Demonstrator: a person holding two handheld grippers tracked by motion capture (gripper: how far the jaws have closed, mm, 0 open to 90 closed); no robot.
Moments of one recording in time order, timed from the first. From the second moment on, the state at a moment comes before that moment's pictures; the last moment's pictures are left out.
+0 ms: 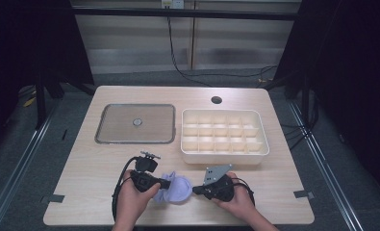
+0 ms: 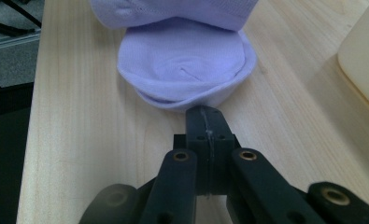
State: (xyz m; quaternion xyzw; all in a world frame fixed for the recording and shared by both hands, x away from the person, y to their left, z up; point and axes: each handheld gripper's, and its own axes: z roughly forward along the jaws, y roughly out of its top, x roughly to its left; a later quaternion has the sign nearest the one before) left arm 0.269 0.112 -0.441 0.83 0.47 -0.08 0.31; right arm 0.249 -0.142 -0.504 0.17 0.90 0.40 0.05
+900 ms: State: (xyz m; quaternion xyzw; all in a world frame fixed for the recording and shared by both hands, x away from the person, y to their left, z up) left arm 0.269 0.094 -0.440 0.83 0.46 -0.07 0.31; right arm 0.249 -0.141 -0.504 0.17 0.90 0.40 0.05
